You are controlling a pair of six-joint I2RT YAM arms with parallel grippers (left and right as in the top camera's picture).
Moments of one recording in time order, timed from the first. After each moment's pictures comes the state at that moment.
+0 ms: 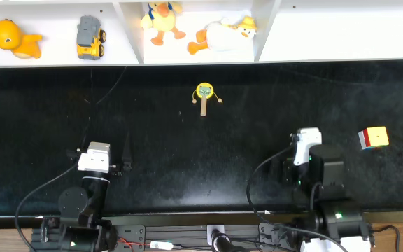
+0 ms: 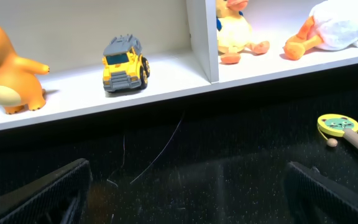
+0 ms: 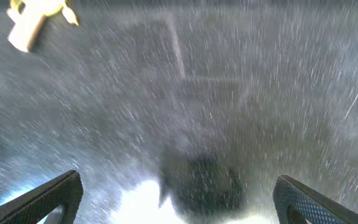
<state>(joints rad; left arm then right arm) -0.08 0.01 0.01 -0.08 0.02 0.13 0.10 0.59 0.51 -0.77 -0.10 0.07</state>
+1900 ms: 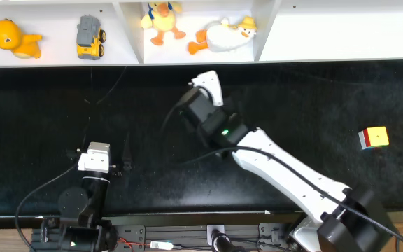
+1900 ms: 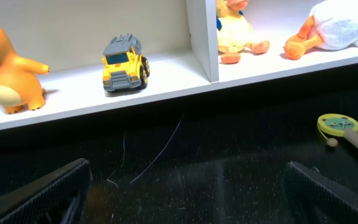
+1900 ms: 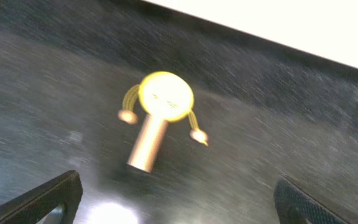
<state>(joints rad) -0.08 0.01 0.01 -0.08 0.02 0.13 0.81 1.58 1.13 -0.55 0.44 0.40</state>
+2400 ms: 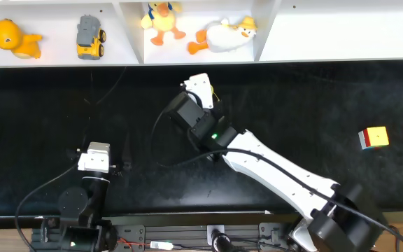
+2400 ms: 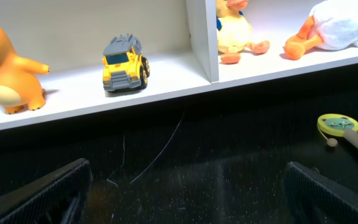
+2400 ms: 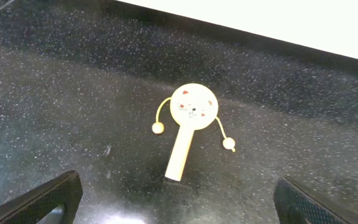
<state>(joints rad) -0.08 0.01 0.01 -0.08 0.02 0.13 0.85 1.62 1.14 -0.52 0.46 0.50</state>
